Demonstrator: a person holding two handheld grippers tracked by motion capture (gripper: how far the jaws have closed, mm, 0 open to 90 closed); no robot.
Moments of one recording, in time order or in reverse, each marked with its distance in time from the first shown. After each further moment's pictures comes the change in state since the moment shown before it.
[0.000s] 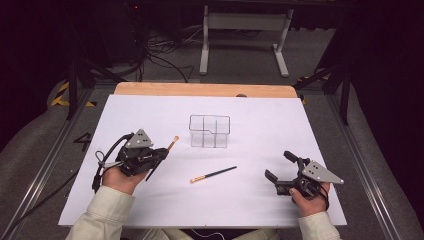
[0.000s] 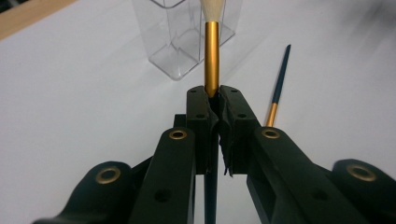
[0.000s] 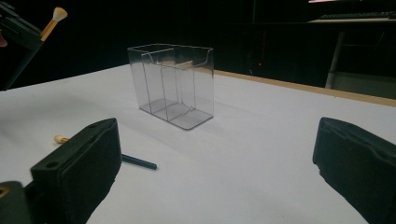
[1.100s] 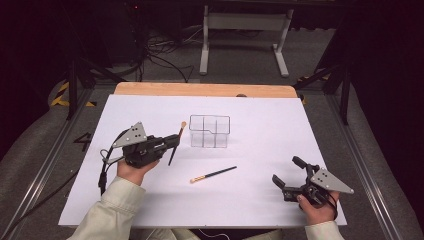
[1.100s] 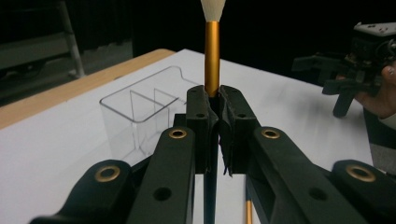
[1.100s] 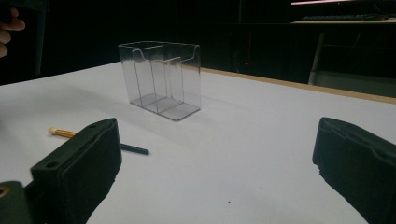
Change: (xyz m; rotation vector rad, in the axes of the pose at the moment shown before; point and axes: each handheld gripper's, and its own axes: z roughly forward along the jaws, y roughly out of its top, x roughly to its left) left arm 0.017 0.000 0.020 -0.461 -0.204 0.041; right arm 0.002 -0.005 -0.026 0.000 -0.059 -0.005
